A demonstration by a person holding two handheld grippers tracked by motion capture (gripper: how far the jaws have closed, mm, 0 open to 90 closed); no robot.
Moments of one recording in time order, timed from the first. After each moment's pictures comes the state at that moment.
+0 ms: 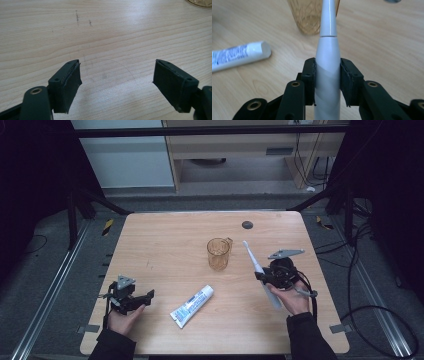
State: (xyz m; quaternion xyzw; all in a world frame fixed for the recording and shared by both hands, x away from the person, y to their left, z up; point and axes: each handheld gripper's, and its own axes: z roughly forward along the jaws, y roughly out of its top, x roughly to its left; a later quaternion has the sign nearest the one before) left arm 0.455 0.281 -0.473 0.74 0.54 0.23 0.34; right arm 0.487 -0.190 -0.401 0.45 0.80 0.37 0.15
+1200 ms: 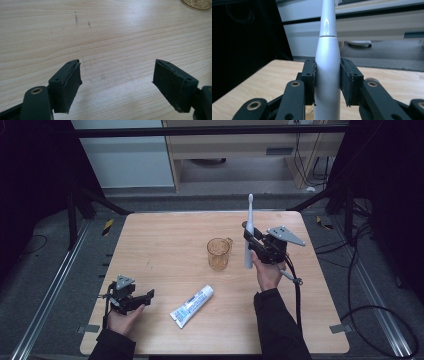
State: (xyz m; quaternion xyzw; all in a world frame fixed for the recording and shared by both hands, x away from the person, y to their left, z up) left arm 0.455 0.282 -0.472 0.73 0.54 0.22 0.35; right arm 0.521 -0.151 -0.364 0.47 0.61 0.57 0.29
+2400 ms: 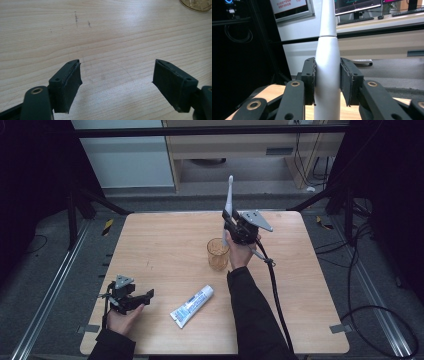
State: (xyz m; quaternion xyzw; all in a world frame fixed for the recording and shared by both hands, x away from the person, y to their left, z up) left arm 0.456 0.284 -0.473 0.73 0.54 0.22 0.36; right arm 0.585 -0.087 -0.368 0.45 0.56 0.62 0.33
